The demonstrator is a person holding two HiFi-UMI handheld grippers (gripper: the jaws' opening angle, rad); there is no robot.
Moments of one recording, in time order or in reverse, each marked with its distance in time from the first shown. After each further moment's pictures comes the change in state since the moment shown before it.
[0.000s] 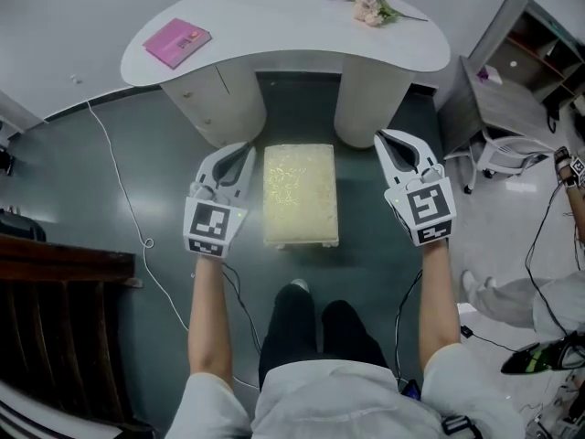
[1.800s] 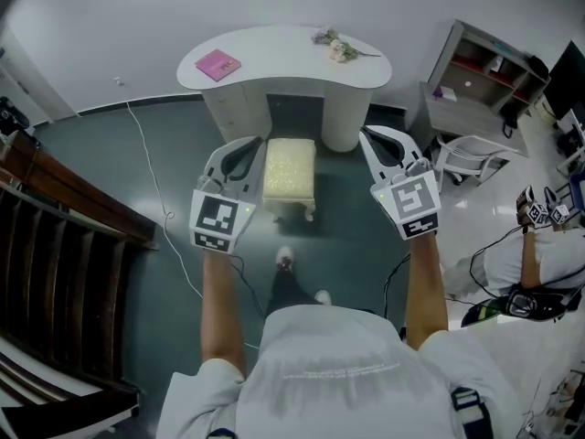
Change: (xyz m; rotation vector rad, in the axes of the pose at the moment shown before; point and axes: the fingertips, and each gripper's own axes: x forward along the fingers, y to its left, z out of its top) left arm -0.293 -0.142 0.362 0.042 -0.108 0.078; right arm -0.372 0.028 0.283 -0.113 -0.136 0.029
